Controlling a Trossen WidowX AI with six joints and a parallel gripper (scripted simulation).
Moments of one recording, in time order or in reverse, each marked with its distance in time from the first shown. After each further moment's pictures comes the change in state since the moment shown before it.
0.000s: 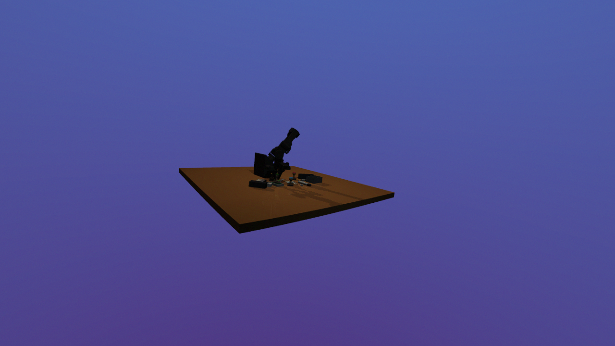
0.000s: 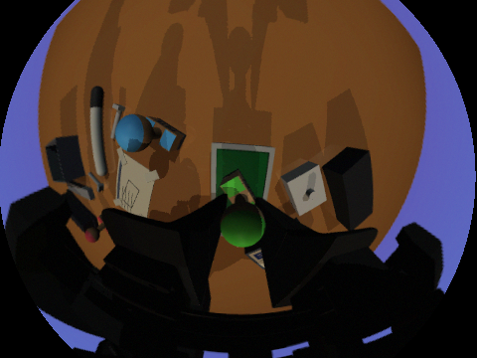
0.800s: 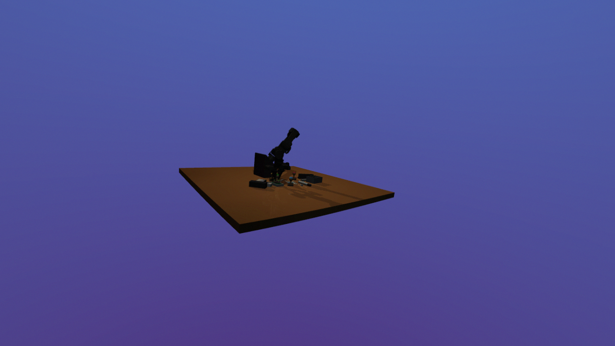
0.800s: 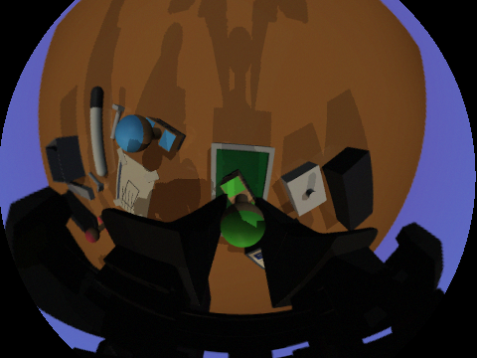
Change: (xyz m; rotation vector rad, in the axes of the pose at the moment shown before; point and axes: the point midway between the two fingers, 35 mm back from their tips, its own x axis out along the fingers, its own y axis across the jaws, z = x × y) arm -0.001 0.000 0.001 0.000 -0.002 0.000
